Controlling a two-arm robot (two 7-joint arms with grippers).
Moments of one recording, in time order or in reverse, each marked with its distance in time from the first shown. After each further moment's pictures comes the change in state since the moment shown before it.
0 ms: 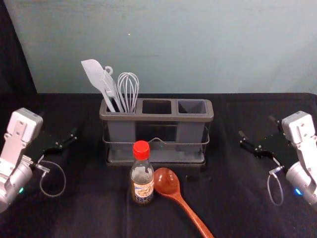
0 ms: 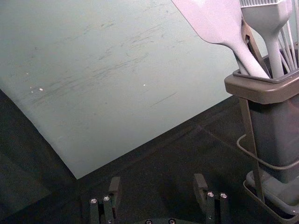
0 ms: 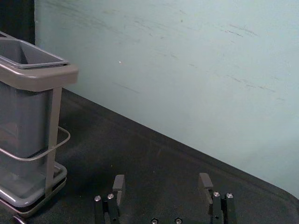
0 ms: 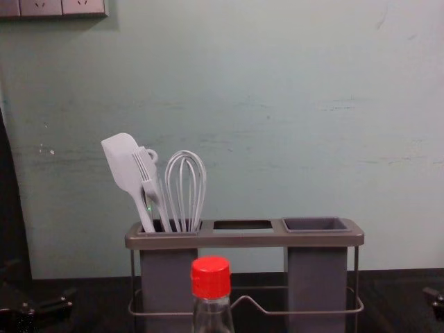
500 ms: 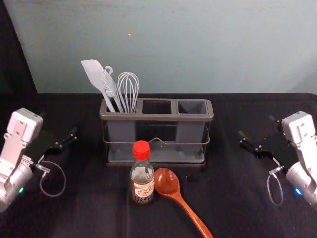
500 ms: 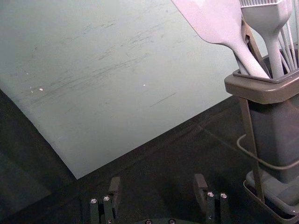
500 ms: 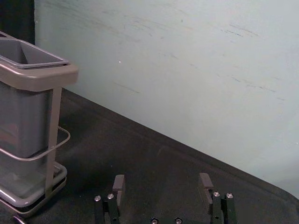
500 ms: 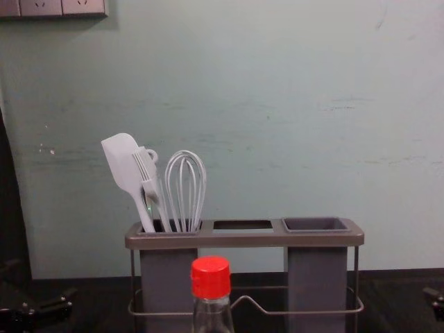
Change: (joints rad) left arm 0.000 0.000 0.000 0.000 0.000 0.000 0.000; right arm 0.000 0.000 0.000 0.000 0.000 0.000 0.000
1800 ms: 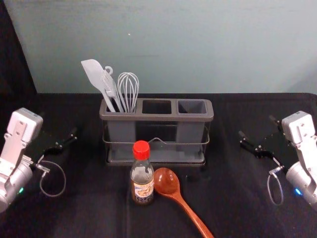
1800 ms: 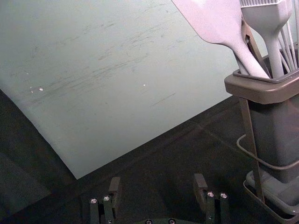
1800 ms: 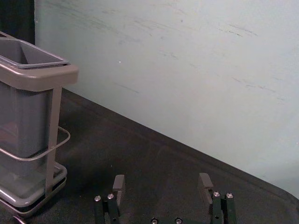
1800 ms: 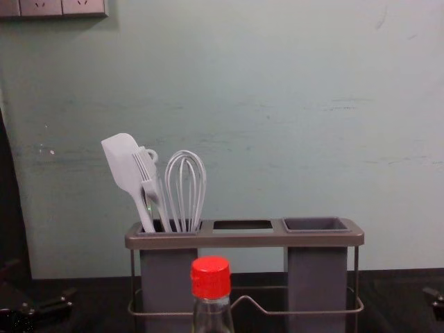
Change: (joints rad) left arm 0.000 0.000 0.000 0.000 0.000 0.000 0.000; right arm 0.000 0.000 0.000 0.000 0.000 0.000 0.000
